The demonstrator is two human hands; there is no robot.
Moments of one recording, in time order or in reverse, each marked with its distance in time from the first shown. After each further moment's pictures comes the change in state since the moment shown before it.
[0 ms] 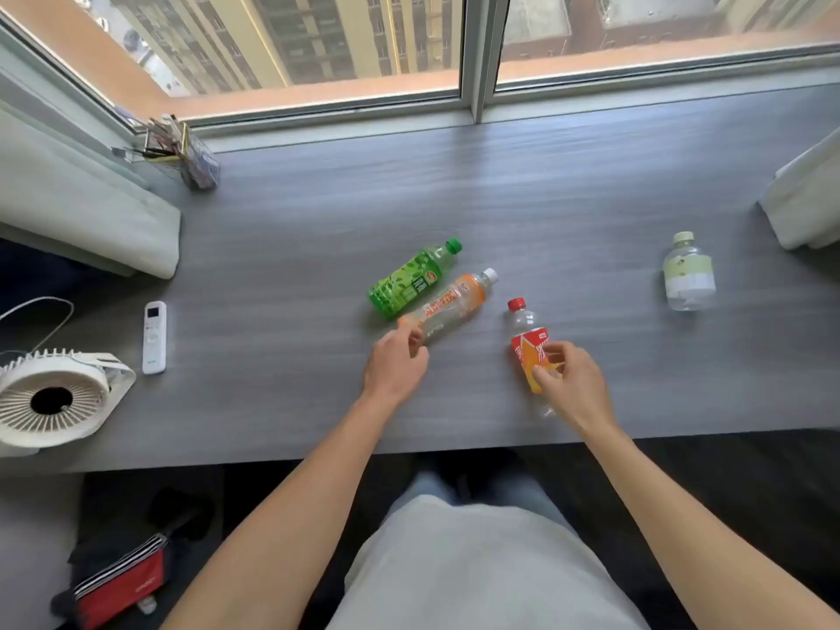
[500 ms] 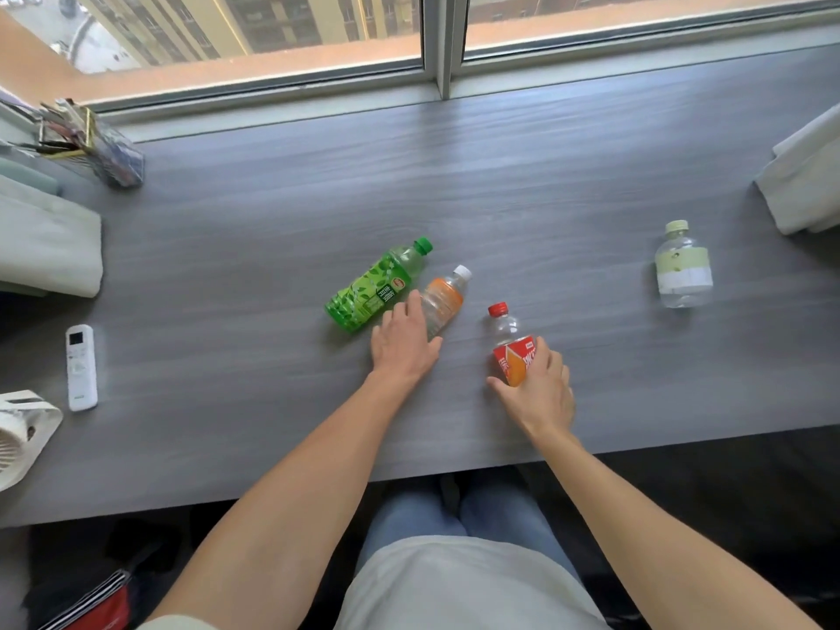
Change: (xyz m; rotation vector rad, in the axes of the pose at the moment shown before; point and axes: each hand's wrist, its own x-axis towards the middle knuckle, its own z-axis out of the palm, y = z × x) left_hand 0.085 0.043 0.056 0.419 -0.075 0.110; right_hand 0.044 0.008 0.052 -0.209 0.060 0.179
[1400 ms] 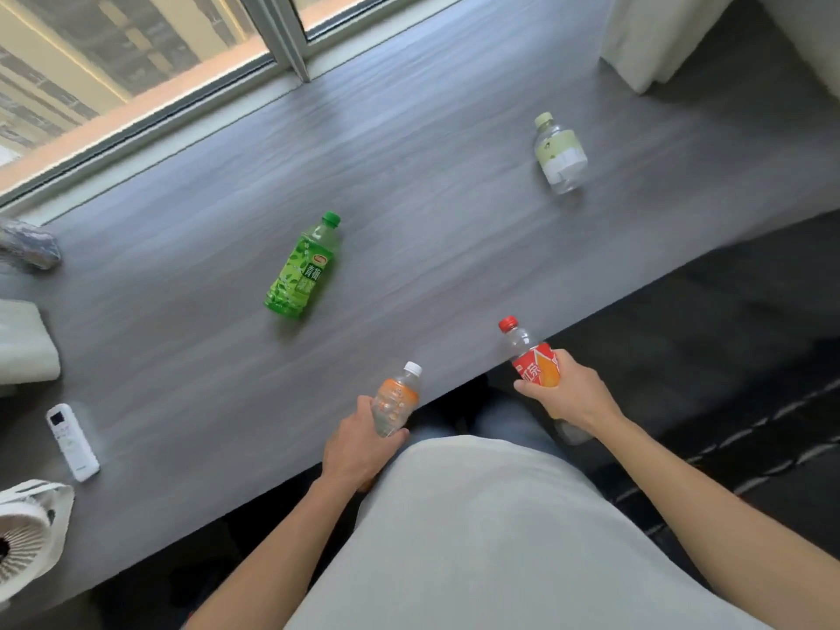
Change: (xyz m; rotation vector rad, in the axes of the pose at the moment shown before) left_hand -0.174 -0.072 0.053 -0.021 -0.333 -0.062; right_hand -0.103 0.144 -0.032 0.262 -0.280 0.185
